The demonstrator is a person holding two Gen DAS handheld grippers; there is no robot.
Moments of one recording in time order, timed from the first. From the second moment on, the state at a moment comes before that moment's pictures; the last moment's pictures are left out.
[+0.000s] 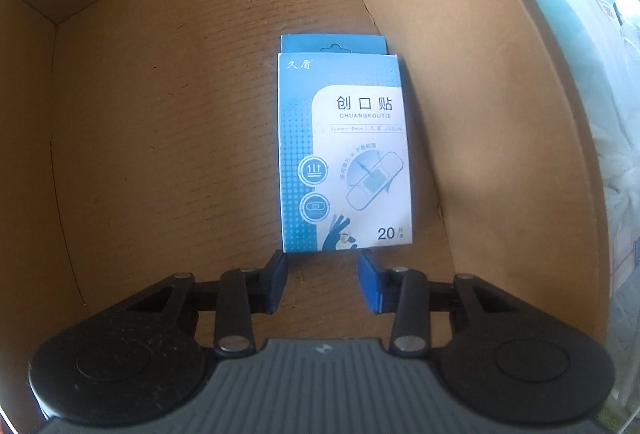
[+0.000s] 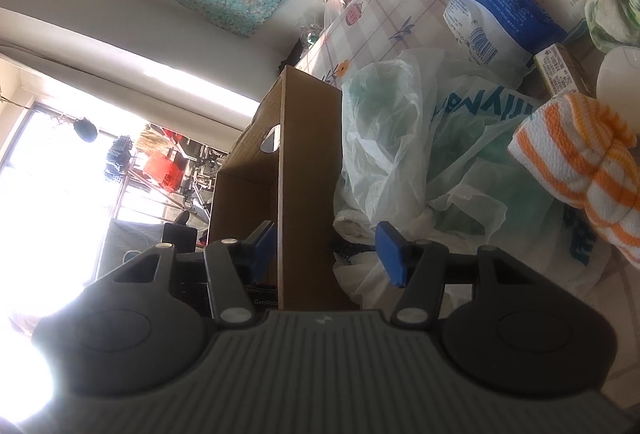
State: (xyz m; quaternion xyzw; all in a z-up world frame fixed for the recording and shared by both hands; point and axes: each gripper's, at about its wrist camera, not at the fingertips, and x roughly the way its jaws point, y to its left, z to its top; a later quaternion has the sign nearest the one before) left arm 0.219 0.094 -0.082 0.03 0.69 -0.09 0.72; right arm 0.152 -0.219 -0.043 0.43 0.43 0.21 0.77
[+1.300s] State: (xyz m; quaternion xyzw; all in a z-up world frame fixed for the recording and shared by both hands) left arm 0.283 0.097 -0.074 -0.02 0.58 -0.09 0.81; right arm 0.140 -0.254 -0.064 0.46 0.42 0.16 0.77
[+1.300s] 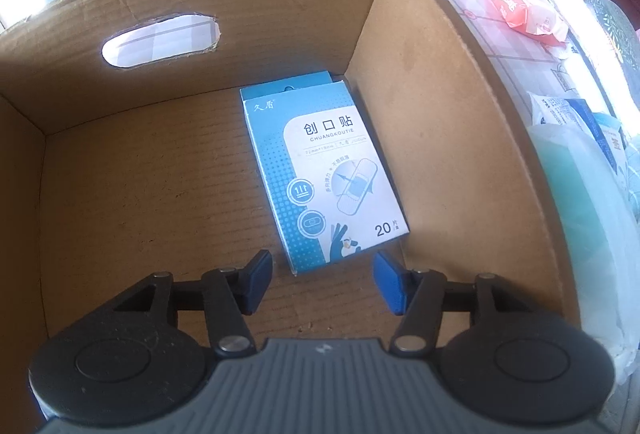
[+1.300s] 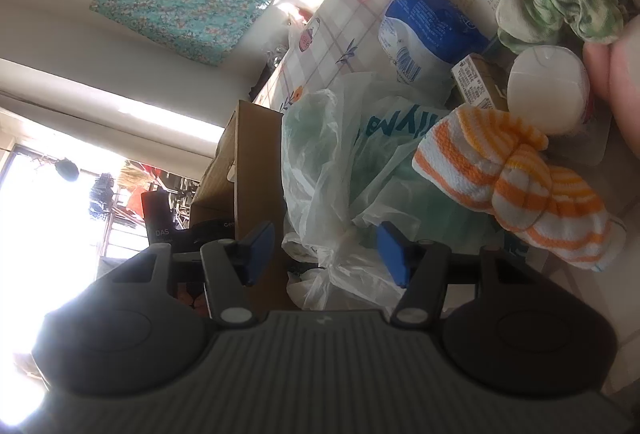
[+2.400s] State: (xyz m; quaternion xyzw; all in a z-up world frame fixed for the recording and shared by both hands) left arm 0.239 -0.177 0.034 0.01 0.49 -0.31 0.82; right arm 0.141 -0.460 -0.016 0.34 0.30 0.00 0.89
